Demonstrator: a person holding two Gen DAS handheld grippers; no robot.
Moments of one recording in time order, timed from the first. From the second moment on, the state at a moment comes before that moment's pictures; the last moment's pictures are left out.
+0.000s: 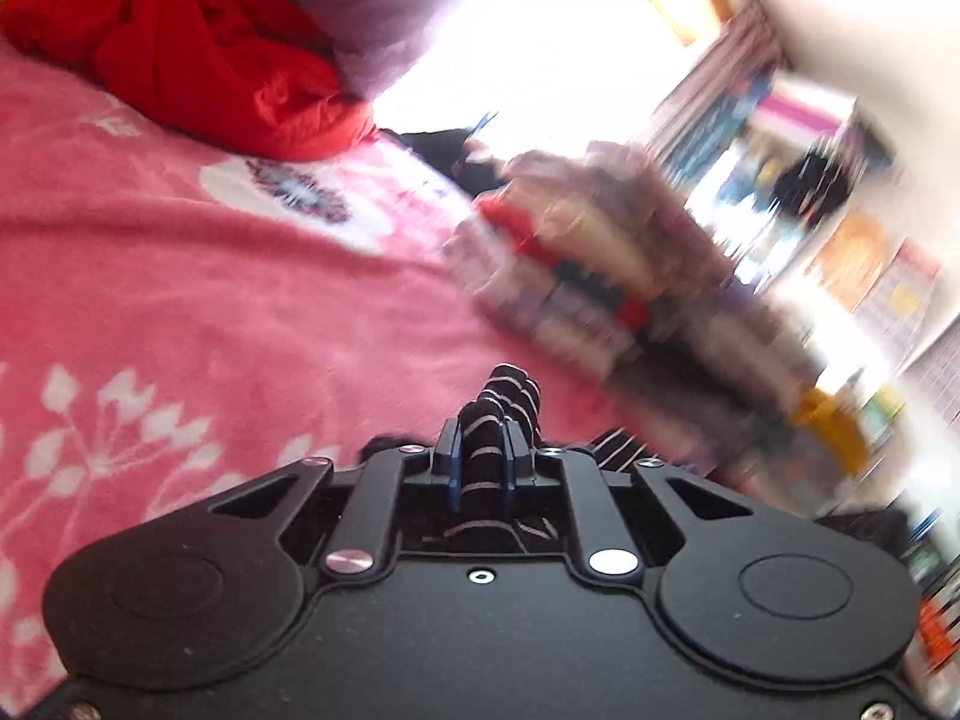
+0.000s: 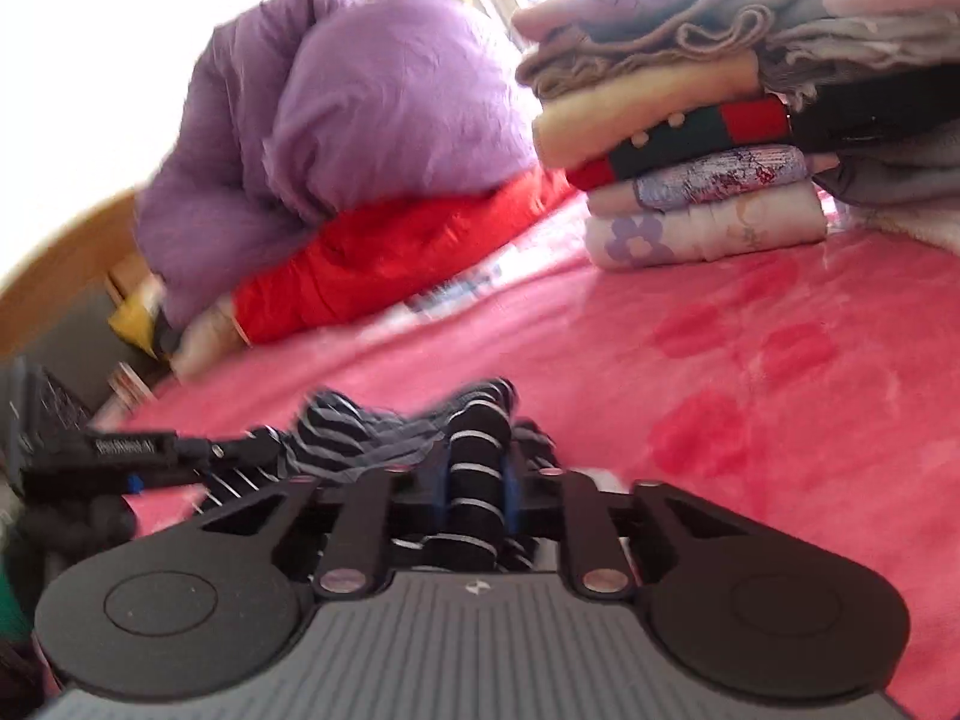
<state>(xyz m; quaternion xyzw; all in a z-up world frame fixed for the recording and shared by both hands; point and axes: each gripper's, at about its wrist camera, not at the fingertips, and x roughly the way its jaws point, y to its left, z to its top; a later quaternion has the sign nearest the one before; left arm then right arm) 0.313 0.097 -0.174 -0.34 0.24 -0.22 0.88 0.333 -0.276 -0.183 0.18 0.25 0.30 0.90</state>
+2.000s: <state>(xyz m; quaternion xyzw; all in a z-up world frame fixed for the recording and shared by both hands) 0.281 0.043 -0.216 -0.39 0.35 -0.14 0.84 0.313 -0.276 -0.225 0.31 0.36 0.26 0.84</state>
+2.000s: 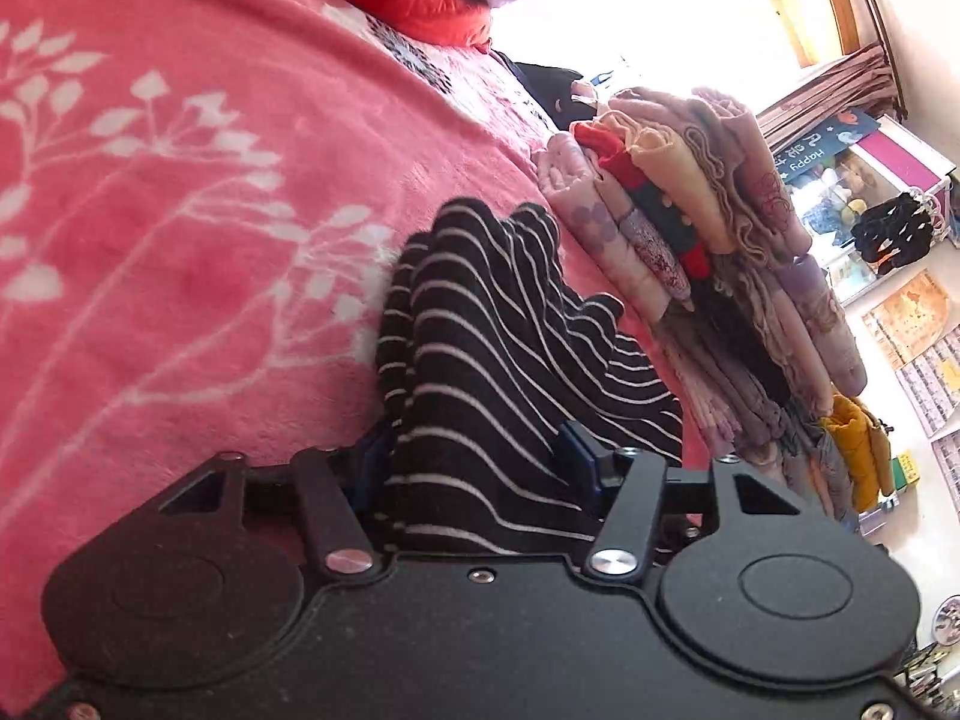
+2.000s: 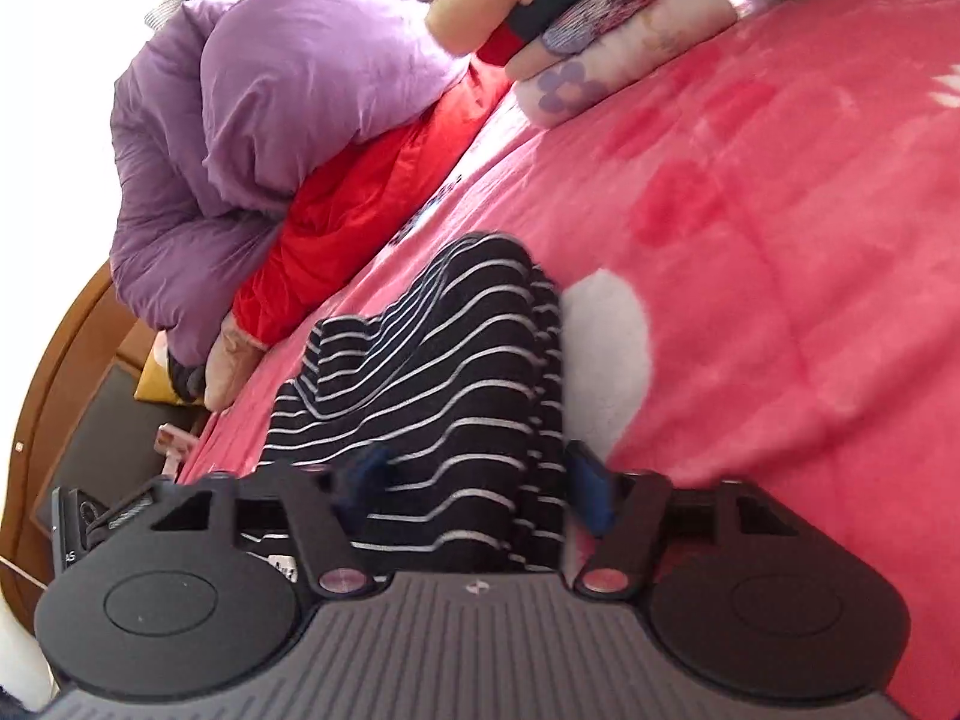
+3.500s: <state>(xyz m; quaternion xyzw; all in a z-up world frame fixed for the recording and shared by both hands) 0.023 0.450 -0.188 -0.56 0.02 0.30 0.77 0.349 0.322 -0.119 0.21 0.40 0.66 0.60</state>
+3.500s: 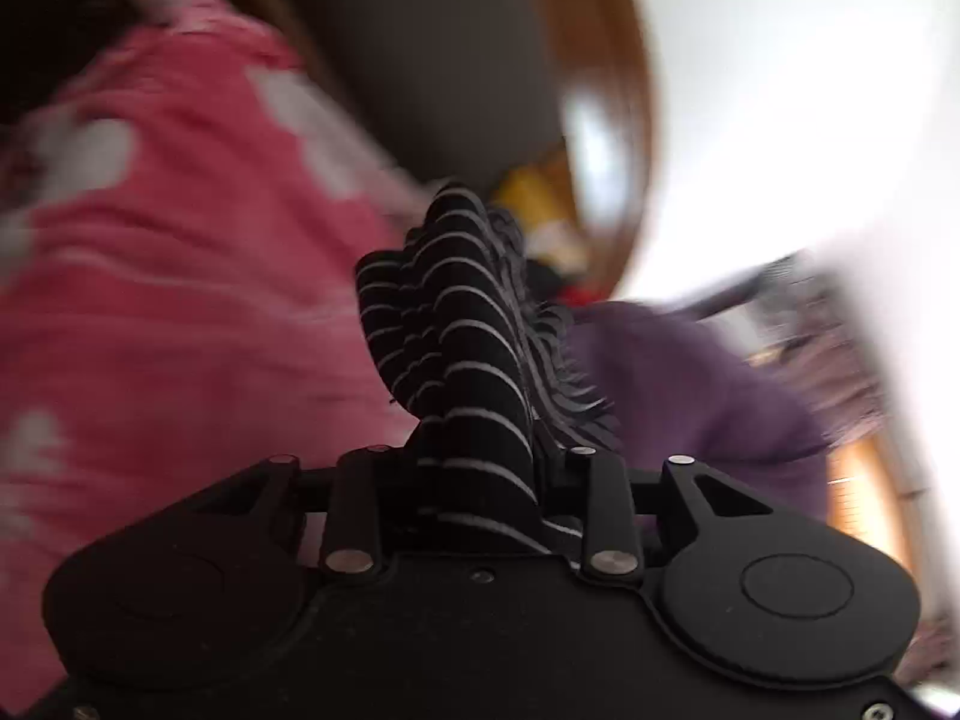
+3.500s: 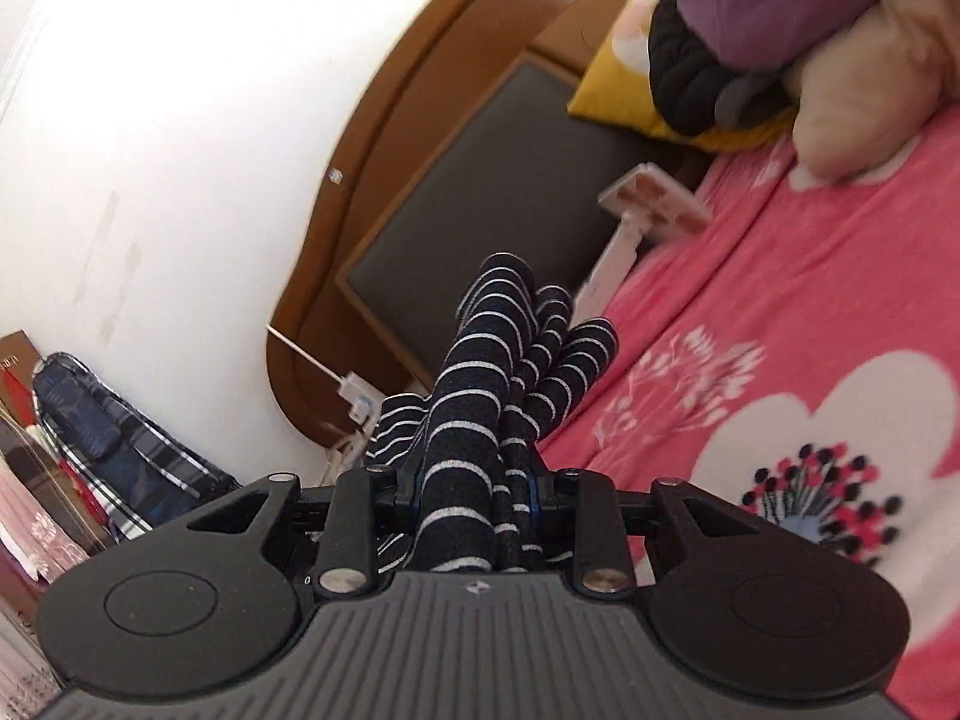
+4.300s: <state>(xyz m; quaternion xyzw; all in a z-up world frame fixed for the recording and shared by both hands) 0.120 0.318 -0.116 -0.37 0.15 0.11 0.91 0.275 0.131 -0.086 0.03 0.37 0.33 0.87</state>
